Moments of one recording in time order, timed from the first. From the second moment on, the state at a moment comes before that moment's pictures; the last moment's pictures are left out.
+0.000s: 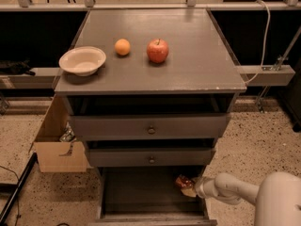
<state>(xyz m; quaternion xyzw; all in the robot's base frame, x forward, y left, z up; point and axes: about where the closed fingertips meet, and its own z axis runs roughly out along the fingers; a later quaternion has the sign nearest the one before) 0.558 -0.196 0.180 -0.37 0.87 0.17 0.28</state>
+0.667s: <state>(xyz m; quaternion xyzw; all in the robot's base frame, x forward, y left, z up) 0.548 -0.197 0.199 -0.39 0.86 0.15 0.29</state>
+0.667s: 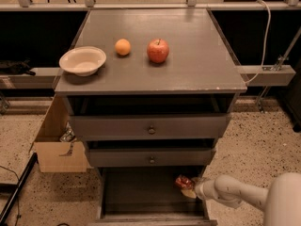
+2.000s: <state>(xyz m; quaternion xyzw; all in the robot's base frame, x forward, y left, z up) 0.449 -0.246 0.349 -0.41 0.81 0.02 0.41</state>
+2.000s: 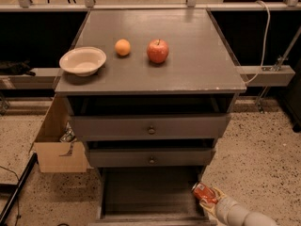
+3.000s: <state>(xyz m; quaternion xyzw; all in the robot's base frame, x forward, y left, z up) 0.468 -0.249 0.370 -0.39 0.82 0.04 0.42</state>
